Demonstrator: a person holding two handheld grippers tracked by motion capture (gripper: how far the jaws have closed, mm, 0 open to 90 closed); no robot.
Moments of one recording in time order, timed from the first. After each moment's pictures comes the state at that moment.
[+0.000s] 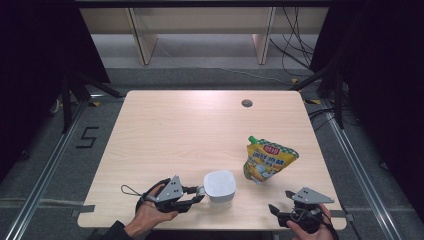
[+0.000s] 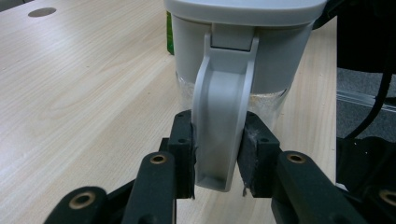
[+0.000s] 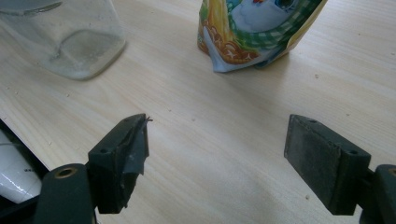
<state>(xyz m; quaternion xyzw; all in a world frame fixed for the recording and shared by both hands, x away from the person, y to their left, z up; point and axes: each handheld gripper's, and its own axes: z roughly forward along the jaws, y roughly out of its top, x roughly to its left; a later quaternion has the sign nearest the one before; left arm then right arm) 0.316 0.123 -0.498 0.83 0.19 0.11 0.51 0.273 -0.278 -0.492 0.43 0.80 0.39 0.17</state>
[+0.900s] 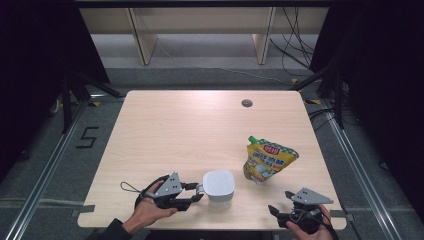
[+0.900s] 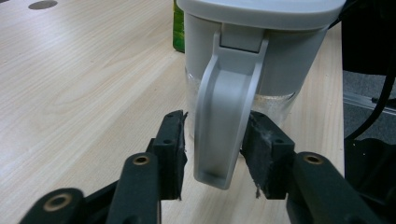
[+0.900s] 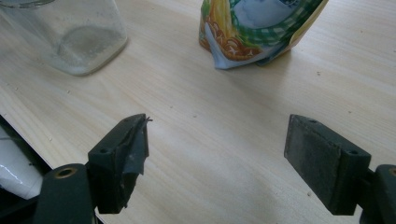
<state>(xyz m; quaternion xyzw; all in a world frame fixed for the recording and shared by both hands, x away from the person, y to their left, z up) 0.326 0.128 -0.497 0.83 0.19 0.10 0.51 0.271 -0.276 -0.492 0.43 0.80 0.38 0.18</state>
